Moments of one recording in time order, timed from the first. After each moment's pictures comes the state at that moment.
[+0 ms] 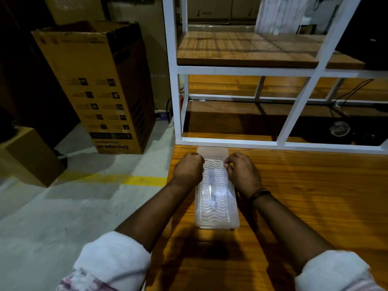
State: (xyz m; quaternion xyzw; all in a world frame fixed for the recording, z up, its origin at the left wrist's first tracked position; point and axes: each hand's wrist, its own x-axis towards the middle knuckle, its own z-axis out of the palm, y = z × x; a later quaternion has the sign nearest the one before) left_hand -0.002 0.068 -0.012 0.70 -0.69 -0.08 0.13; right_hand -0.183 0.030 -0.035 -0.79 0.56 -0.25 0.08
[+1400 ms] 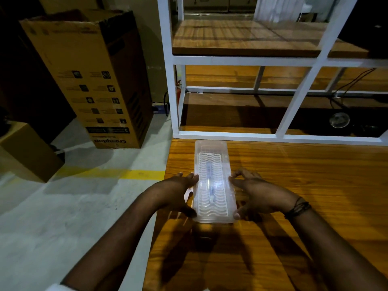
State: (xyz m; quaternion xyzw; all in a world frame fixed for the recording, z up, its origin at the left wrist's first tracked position) left_hand 0.021 0.148 0.022 0.62 -0.72 -0.30 -0.10; right_hand -0.230 0.094 0.015 -0.84 0.47 0.13 0.22
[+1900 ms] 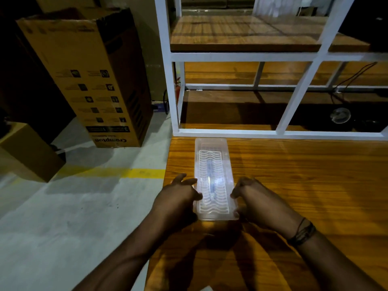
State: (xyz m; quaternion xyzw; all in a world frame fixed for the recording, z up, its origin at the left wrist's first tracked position) left_hand 0.004 0.182 0.012 0.63 -0.76 -0.14 -0.06; right_hand -0.223 0.138 0.017 -0.86 0.49 0.05 0.14
